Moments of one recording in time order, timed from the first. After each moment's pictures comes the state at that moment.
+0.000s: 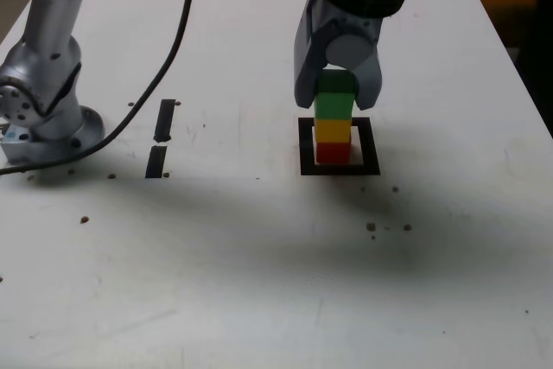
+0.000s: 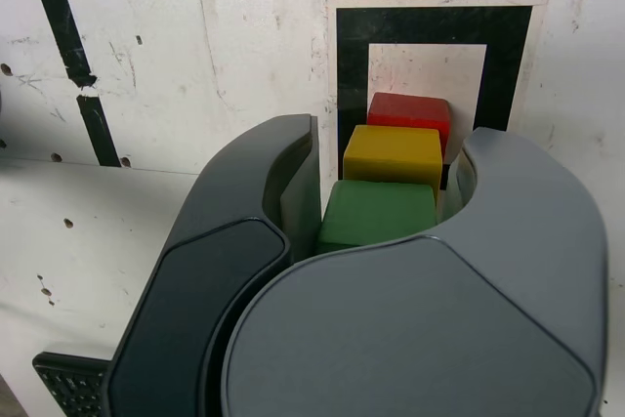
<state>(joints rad) -0.15 2.08 -1.81 1.54 0.04 -0.14</state>
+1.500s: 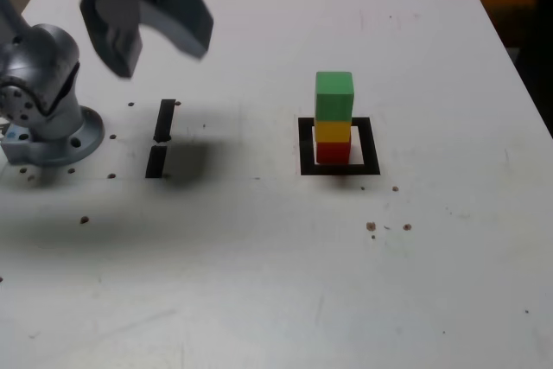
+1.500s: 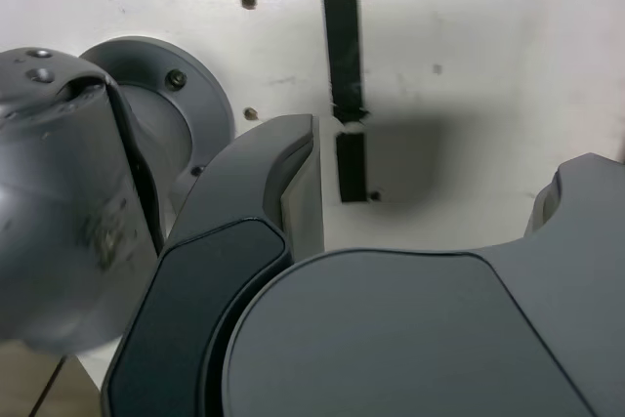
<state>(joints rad) -0.10 1.30 -0.93 1.26 0.02 -0.03</state>
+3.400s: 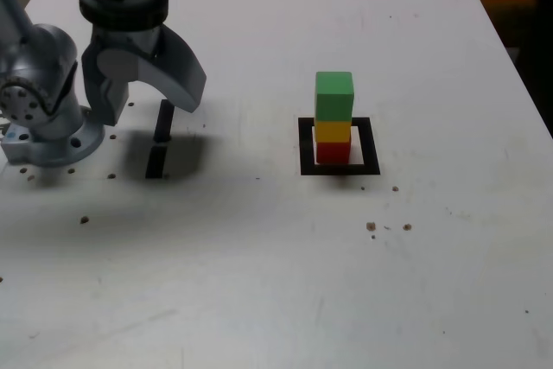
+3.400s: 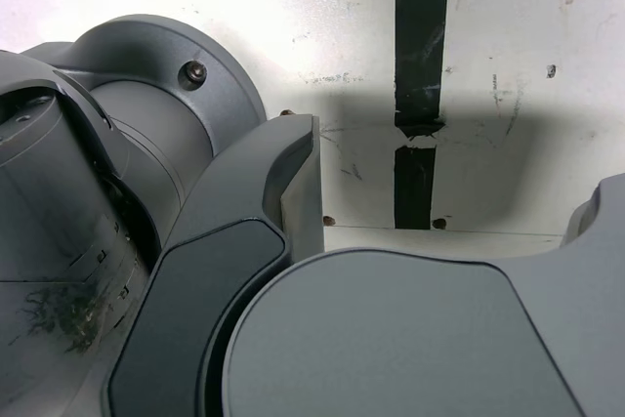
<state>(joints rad) -0.03 1.40 -0.75 1.10 -0.06 0.05</state>
